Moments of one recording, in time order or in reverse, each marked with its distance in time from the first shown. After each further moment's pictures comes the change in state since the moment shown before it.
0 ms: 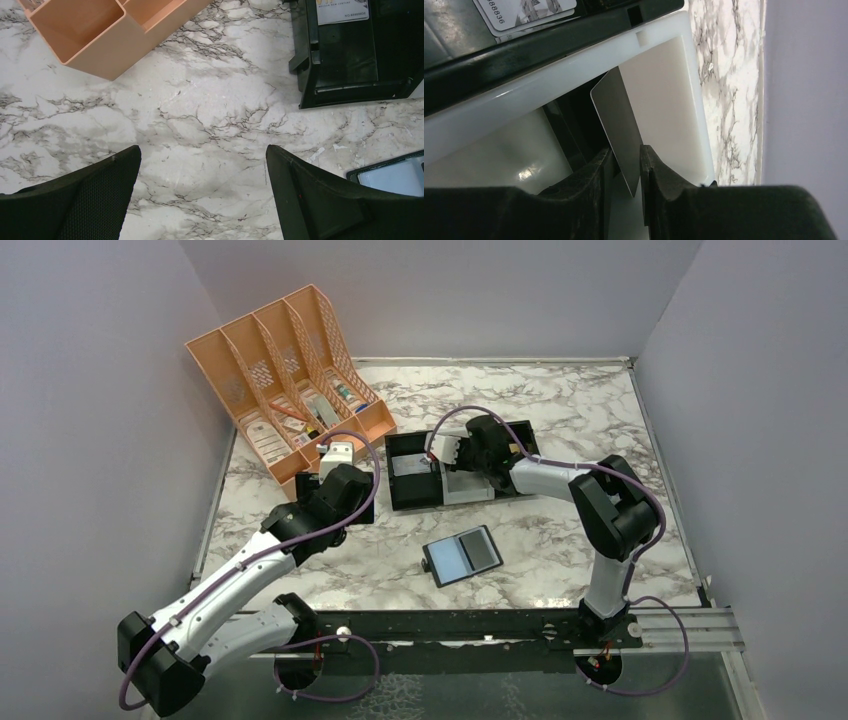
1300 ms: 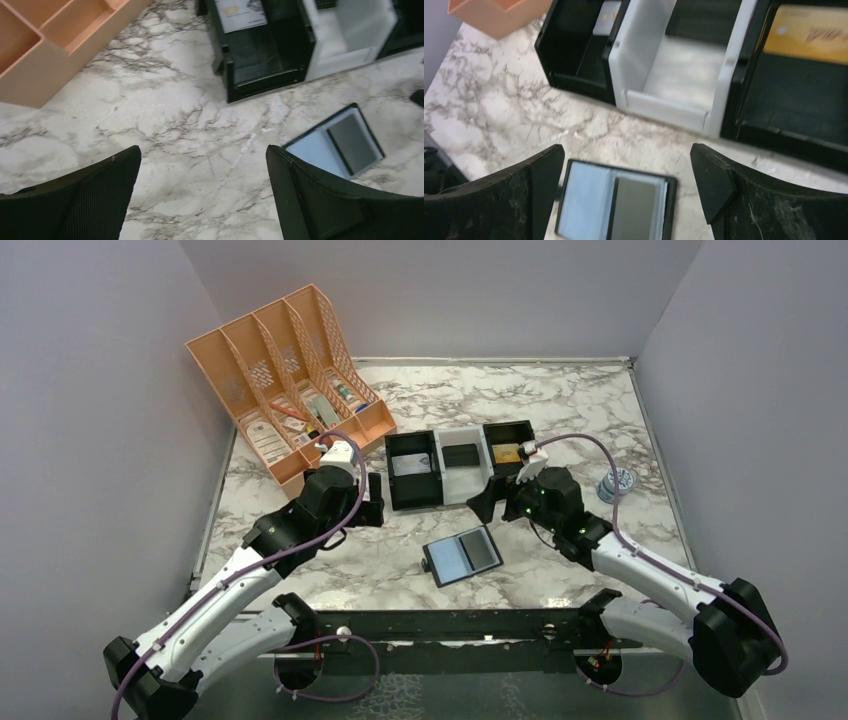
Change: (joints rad) left arm 0.010 -0.093 -0.004 0.067 0.214 0.043; right arm 0.000 -0.820 -0.577 0.029 -0.077 1.339
